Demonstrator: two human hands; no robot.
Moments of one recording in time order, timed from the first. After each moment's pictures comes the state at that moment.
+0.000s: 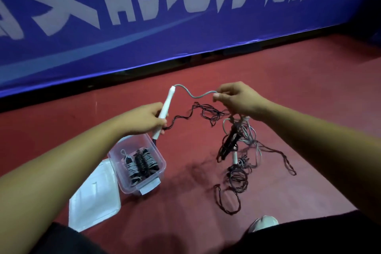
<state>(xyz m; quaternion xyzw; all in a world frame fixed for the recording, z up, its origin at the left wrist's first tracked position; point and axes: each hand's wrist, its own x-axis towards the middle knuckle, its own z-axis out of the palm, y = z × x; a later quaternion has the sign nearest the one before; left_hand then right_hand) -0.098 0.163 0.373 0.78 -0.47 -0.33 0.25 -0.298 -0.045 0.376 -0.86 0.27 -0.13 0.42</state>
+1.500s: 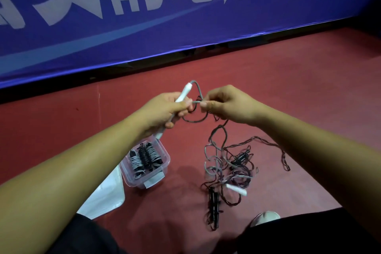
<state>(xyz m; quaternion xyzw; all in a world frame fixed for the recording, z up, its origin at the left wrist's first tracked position) -0.129 0.151 0.379 0.65 -0.37 -0.45 0.49 -0.281 0.004 0.389 -0.87 0.16 -0.06 0.46</state>
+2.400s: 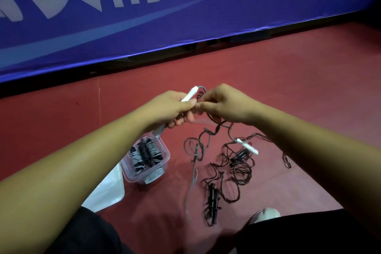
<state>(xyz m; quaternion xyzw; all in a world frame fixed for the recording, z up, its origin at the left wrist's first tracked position) -0.133 0.139 0.373 0.70 -0.40 -0.43 0.40 -0.277 0.013 0.389 -0.90 0.16 -0.03 0.41</state>
